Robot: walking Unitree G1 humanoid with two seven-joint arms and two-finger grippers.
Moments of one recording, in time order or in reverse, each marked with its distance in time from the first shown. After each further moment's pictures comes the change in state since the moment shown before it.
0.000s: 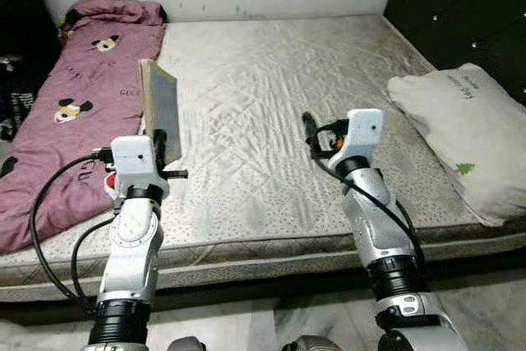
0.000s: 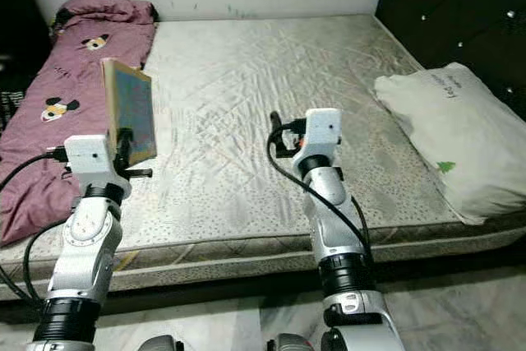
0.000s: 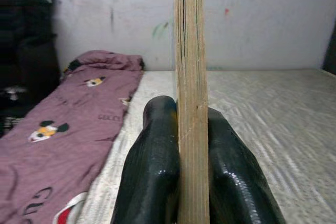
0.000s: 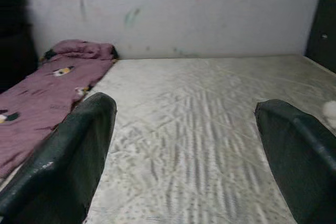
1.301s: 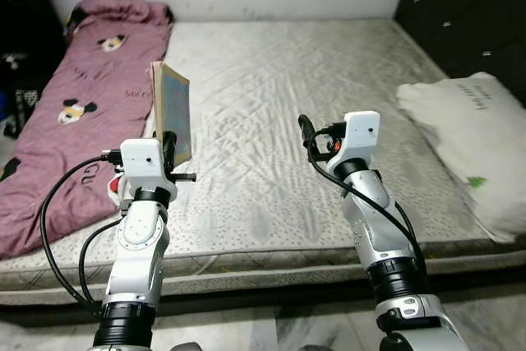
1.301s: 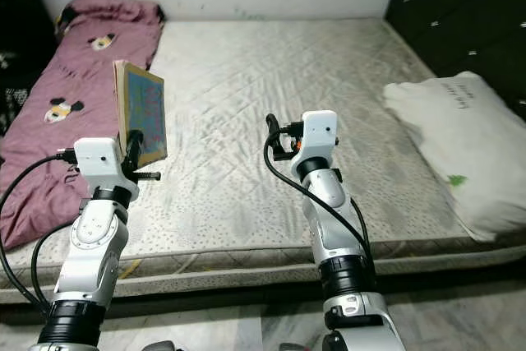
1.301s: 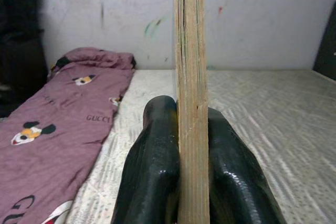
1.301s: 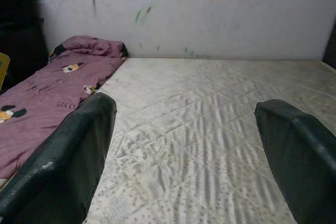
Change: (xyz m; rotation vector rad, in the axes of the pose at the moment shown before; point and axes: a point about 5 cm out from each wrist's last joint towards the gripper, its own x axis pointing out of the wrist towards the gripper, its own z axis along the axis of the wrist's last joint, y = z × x) left arm -0.003 -0.011 -0.002 -0.029 -0.004 -0.071; right arm -0.002 0.002 -0.002 -0.024 -0.002 0.032
